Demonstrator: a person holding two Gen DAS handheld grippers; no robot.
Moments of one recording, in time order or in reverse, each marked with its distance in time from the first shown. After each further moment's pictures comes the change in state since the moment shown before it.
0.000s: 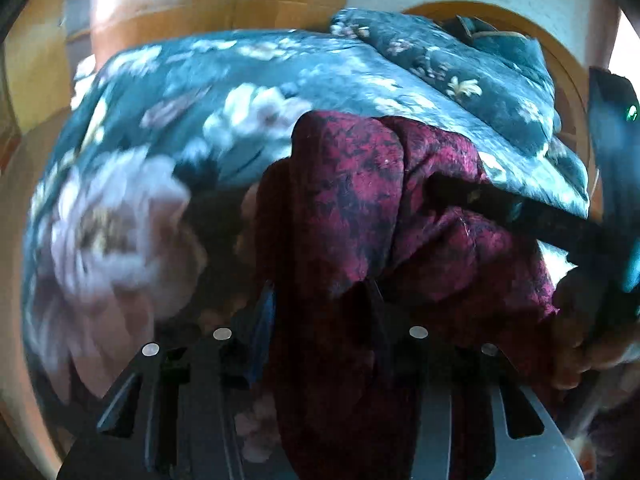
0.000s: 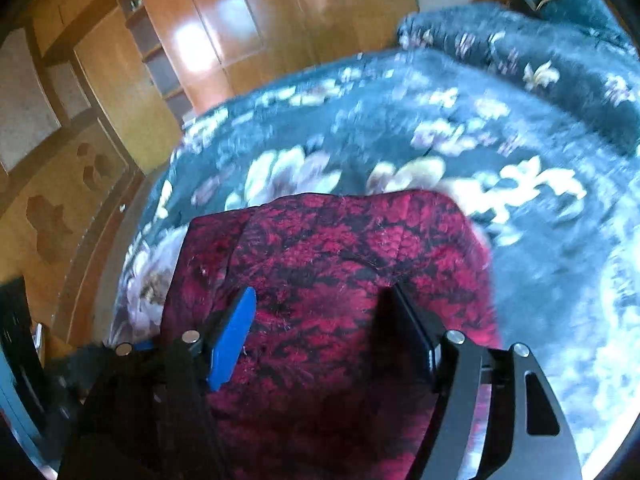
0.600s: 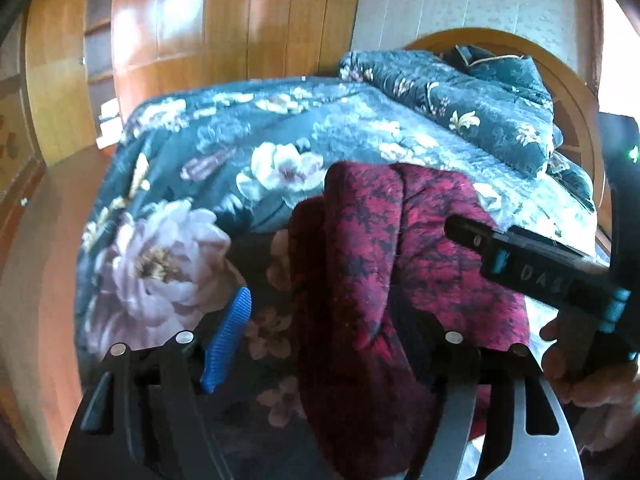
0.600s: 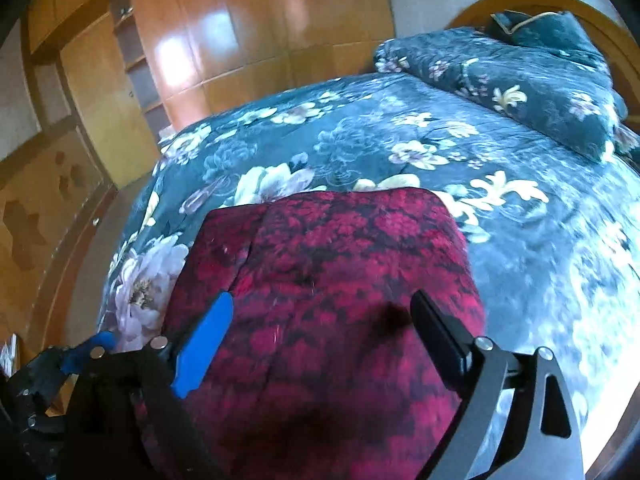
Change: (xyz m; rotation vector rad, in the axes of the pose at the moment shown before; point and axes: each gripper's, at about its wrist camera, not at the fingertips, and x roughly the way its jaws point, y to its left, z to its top) left arm -0.088 -0.030 -0.008 0.087 -0.174 0.116; right arm -0.043 0.024 -0.025 0.016 -0.126 -0.145
